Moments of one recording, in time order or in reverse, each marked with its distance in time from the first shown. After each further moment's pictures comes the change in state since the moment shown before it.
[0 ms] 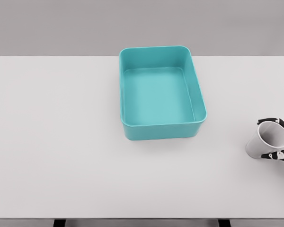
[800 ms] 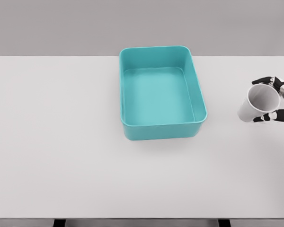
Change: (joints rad) left arm 0.000 0.000 0.000 0.000 0.000 0.000 0.000; right arm -0.339 0.044 0.103 0.002 0.053 -0.005 0.001
